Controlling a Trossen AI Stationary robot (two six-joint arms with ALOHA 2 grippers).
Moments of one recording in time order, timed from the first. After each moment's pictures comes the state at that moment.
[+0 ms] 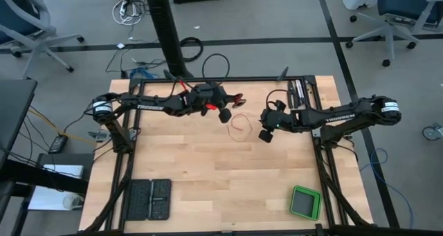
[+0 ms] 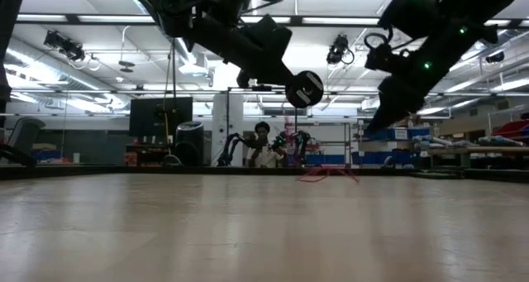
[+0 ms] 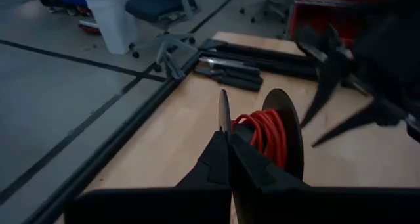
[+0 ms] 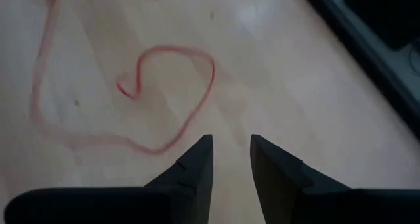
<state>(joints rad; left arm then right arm) 0.27 1.70 1.09 0.29 -0.16 -0.04 -0.07 1.19 0.56 -0.23 0.47 0.17</state>
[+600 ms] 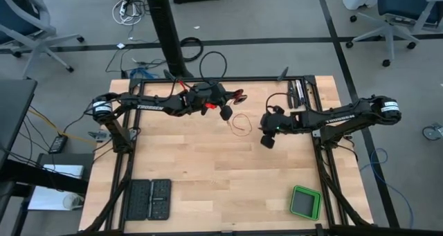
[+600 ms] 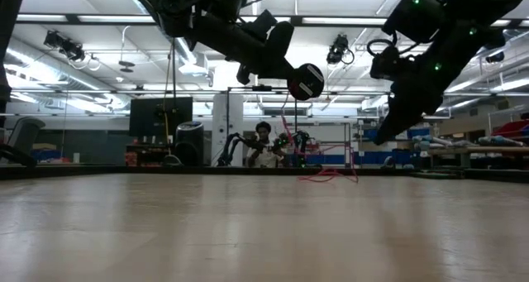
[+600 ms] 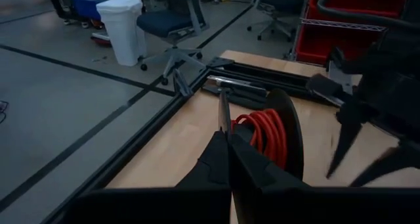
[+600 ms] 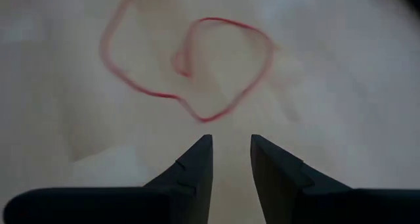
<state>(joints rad) 0.27 1.70 1.09 0.36 -0.19 -0.06 -0.05 1.19 0.53 -0.23 0.30 0.22</state>
